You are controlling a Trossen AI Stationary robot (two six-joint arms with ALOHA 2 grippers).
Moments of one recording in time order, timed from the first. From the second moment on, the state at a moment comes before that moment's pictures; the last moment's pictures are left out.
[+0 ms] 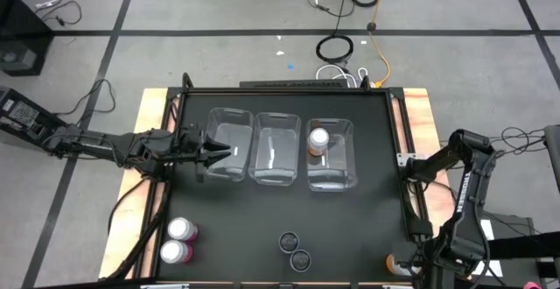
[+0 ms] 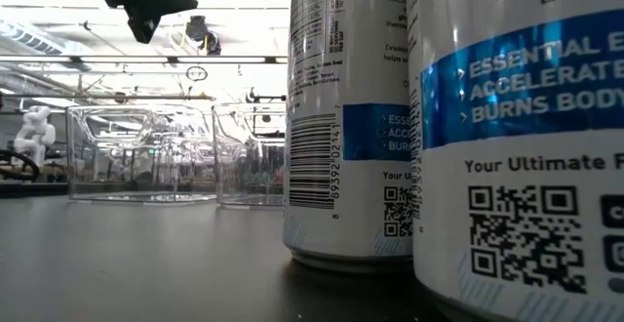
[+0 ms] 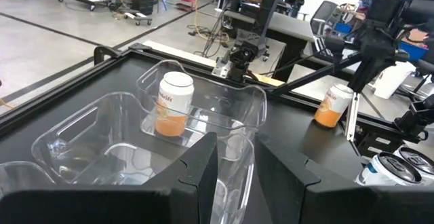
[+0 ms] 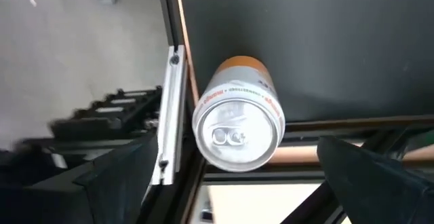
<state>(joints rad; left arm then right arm) -0.13 0.60 0.50 -0.06 -0.21 -0.28 1.19 1.59 1.46 -1.28 -0.08 1.32</state>
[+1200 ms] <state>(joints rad) -0.13 0.60 0.50 -0.06 -0.21 -0.28 1.25 1.77 1.41 -1.25 -0.04 1.40</state>
